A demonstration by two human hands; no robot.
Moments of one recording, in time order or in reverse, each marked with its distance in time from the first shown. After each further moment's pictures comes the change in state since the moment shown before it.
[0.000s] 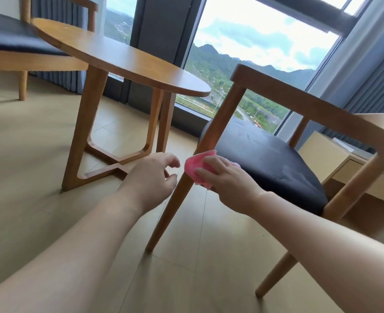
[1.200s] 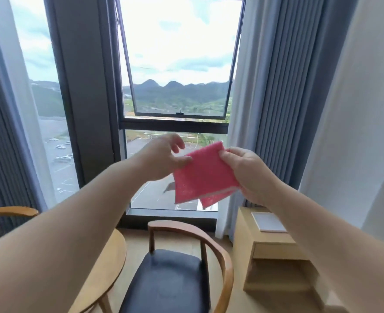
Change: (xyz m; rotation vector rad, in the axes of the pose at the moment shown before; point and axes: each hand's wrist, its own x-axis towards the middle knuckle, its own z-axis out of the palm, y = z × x) left_hand 0.428 0.846 -0.197 0.142 -0.318 0.204; right_hand -0.093 0.466 -0.778 1.527 0.463 0.902
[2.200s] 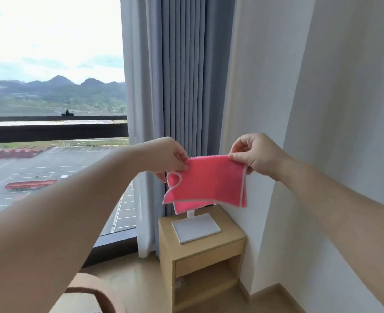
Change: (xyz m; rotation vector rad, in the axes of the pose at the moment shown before) left_hand 0.275 0.164 0.282 -0.045 -0.532 0.248; right_hand 0.060 0.063 -0.396 -0.645 0.457 -0.043
